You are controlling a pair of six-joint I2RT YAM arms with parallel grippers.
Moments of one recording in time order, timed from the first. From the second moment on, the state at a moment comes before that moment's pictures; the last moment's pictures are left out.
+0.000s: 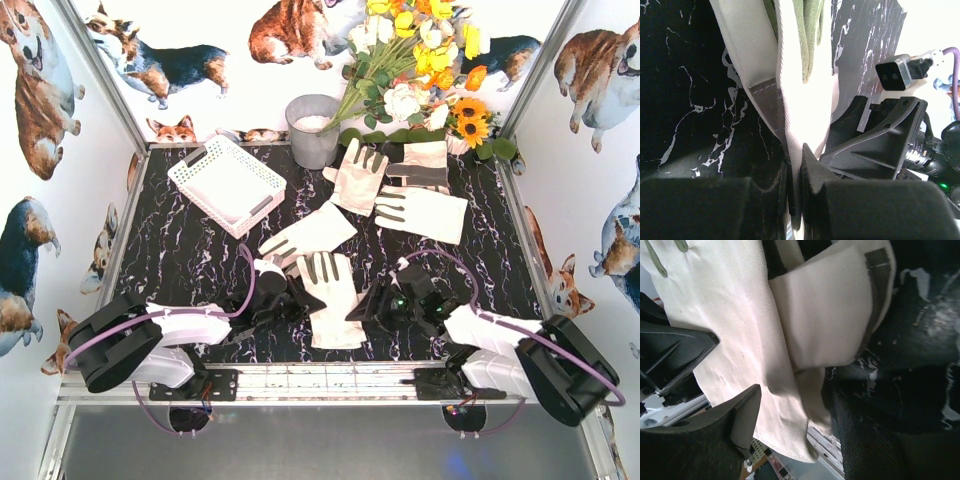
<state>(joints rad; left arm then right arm) -0.90 1.33 0.33 0.44 0.01 -1.38 0.60 1.12 0.24 0.09 -0.44 1.12</state>
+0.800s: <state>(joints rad) -0.91 1.30 0.30 0.41 0.00 -1.40 0.60 1.18 0.23 0.19 -0.50 1.15</state>
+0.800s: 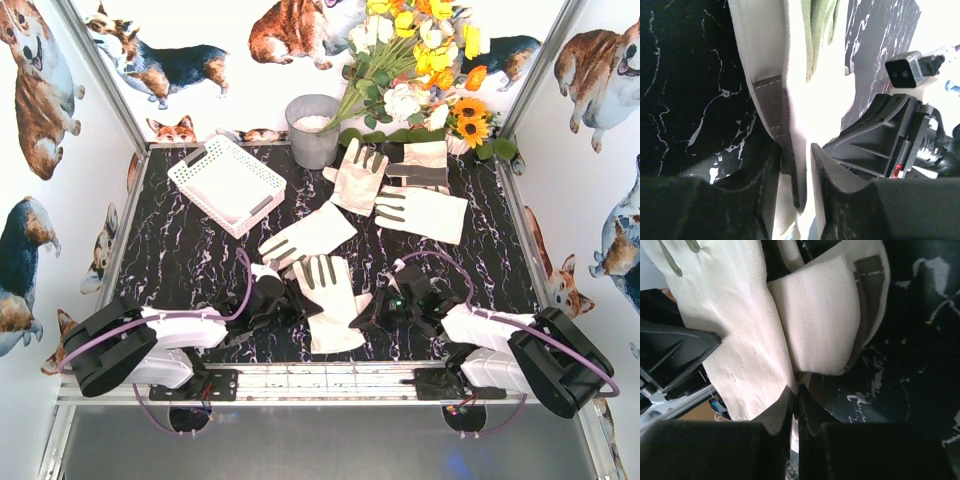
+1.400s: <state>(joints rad) -0.91 1.08 0.17 0.36 0.02 -1.40 0.58 1.00 0.30 -0.03 -0.49 1.25</state>
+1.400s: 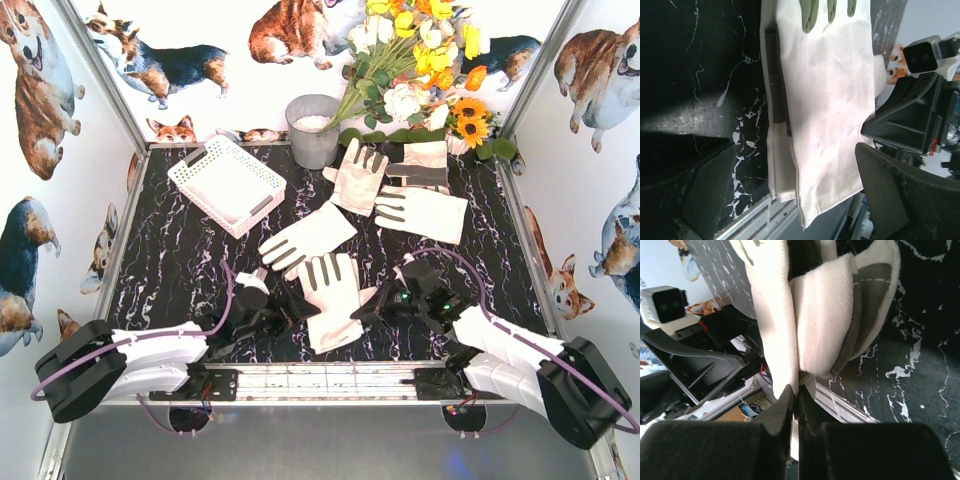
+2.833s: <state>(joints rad) -0.90 1.42 0.19 0.87 0.05 -1.54 0.56 0.93 0.26 0.07 -0.50 1.47</state>
